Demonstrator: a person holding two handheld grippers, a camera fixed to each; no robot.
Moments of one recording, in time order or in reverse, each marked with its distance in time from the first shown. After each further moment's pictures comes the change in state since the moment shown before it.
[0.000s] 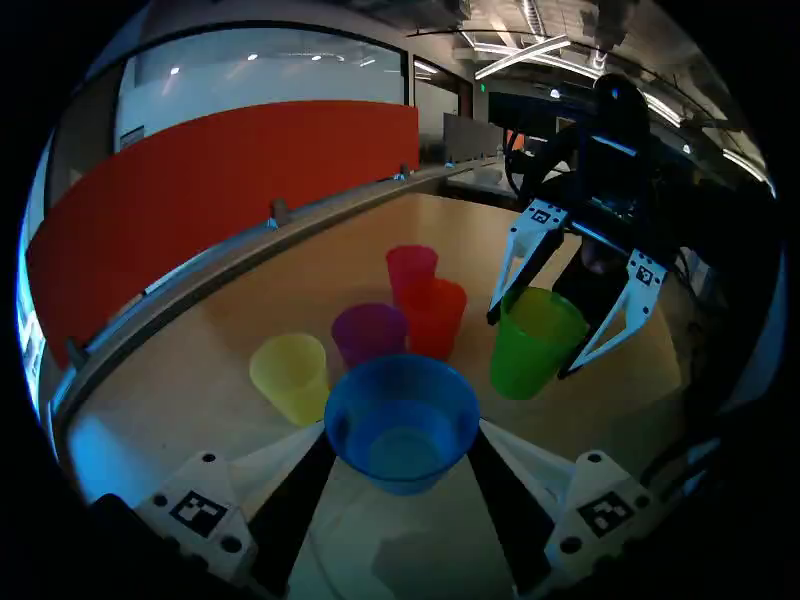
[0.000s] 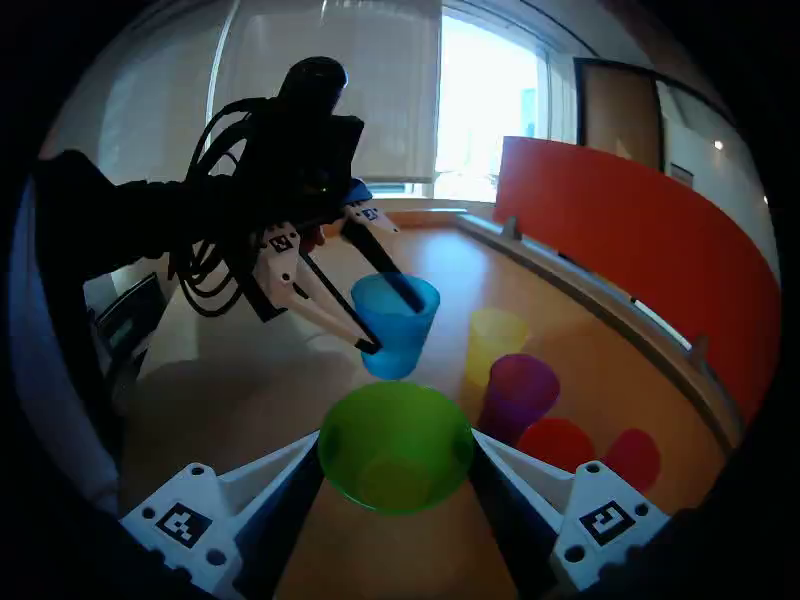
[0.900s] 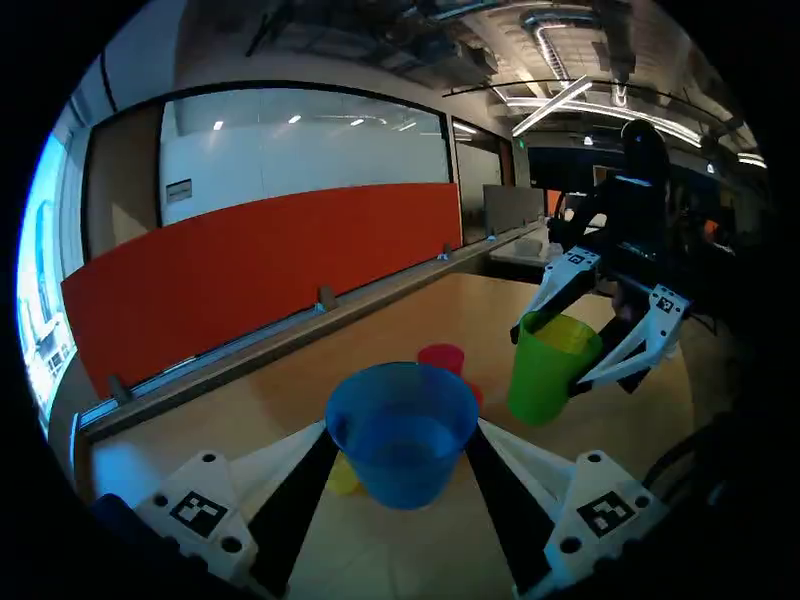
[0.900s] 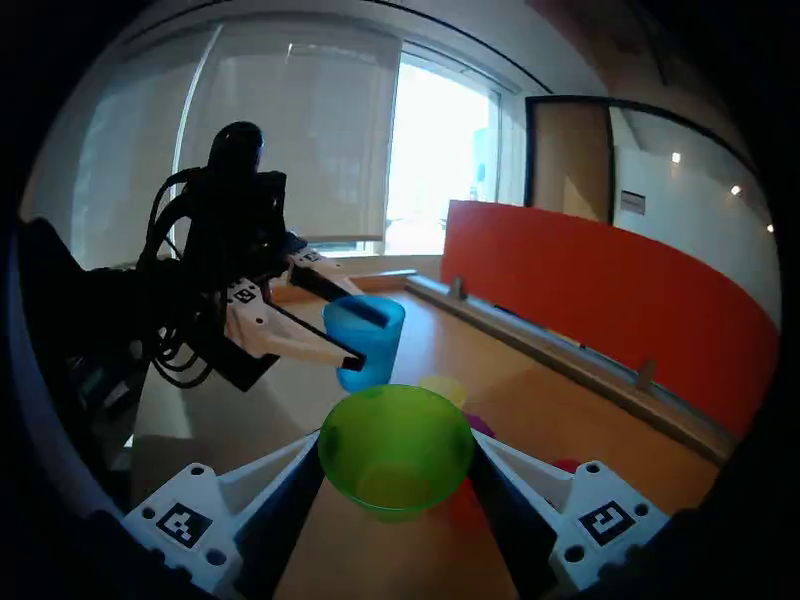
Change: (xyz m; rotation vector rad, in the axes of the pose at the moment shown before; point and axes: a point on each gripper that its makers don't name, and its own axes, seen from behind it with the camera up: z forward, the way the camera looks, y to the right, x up) left arm 0.087 0.002 -0.032 0.195 0.238 -0.011; right arm 0.068 0.017 -0.061 -0.167 0.186 0.050
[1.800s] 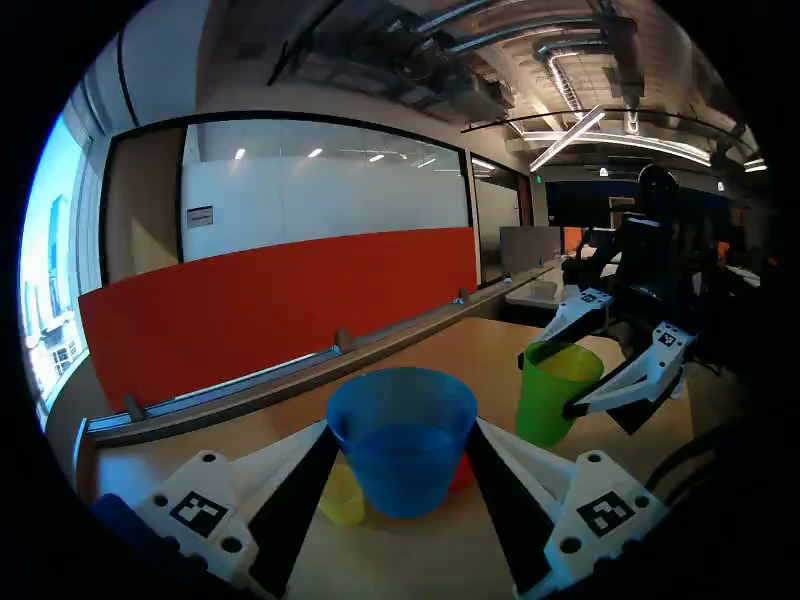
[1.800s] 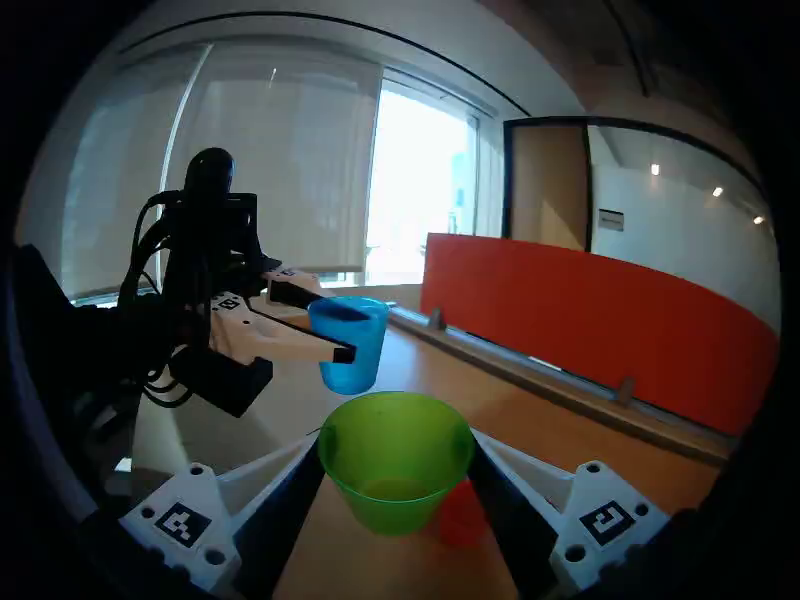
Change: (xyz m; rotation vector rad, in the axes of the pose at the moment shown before) left arm 0.050 -0.001 -0.020 0.067 0.125 -0.028; right arm 0.029 0.006 -0.017 -0.067 0.098 0.018
